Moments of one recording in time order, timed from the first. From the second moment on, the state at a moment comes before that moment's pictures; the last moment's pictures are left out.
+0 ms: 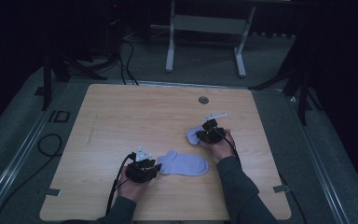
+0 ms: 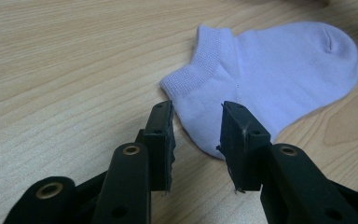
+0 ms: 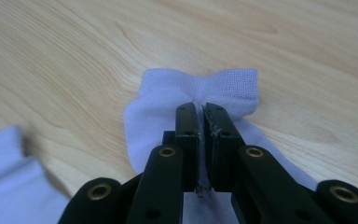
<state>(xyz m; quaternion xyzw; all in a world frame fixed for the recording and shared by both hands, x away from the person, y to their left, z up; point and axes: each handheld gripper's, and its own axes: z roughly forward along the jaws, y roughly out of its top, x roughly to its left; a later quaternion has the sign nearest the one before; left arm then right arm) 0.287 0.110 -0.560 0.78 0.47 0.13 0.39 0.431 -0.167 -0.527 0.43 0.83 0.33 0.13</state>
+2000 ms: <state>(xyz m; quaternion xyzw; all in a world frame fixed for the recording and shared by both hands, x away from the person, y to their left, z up) 0.286 0.105 -0.563 0.79 0.47 0.13 0.38 0.334 -0.160 -0.484 0.36 0.81 0.46 0.09</state>
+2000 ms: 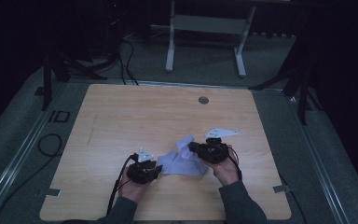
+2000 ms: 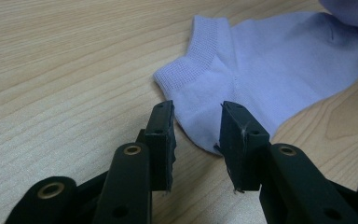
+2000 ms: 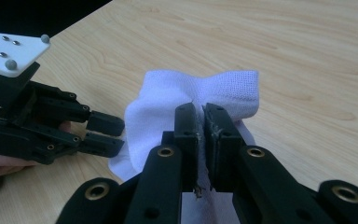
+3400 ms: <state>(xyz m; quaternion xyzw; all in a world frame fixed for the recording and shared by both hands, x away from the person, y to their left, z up) 0.292 0.103 -0.542 0.77 0.43 0.04 0.47 0.341 -0.120 -0.518 0.36 0.83 0.43 0.05</state>
